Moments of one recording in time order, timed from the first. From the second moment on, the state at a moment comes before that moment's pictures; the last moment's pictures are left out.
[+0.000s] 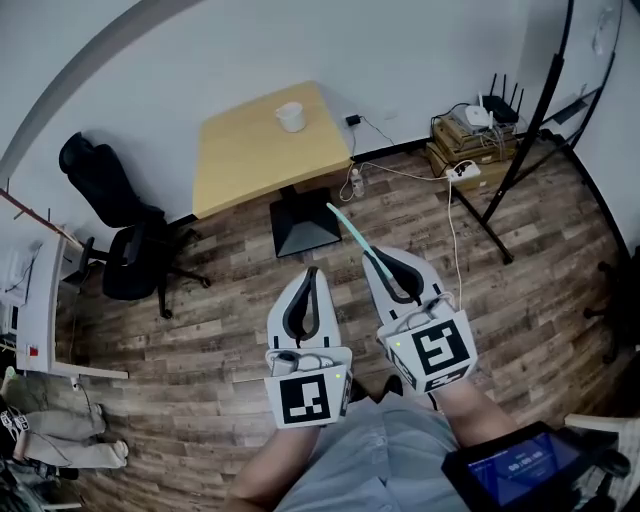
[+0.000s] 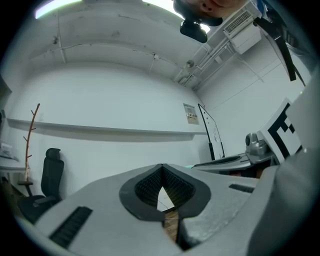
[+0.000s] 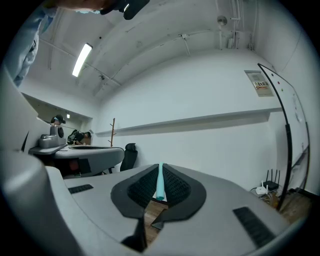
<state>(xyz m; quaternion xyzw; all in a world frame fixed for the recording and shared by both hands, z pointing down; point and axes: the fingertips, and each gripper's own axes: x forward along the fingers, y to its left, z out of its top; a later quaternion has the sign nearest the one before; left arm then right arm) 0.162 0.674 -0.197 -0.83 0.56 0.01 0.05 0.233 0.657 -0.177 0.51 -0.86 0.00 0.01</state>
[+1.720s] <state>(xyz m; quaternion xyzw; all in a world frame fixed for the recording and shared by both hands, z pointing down) 0.093 0.425 -0.193 -0.84 0.53 0.05 0.06 0.173 0.418 -0.180 0.53 -0.85 -0.01 0.00</state>
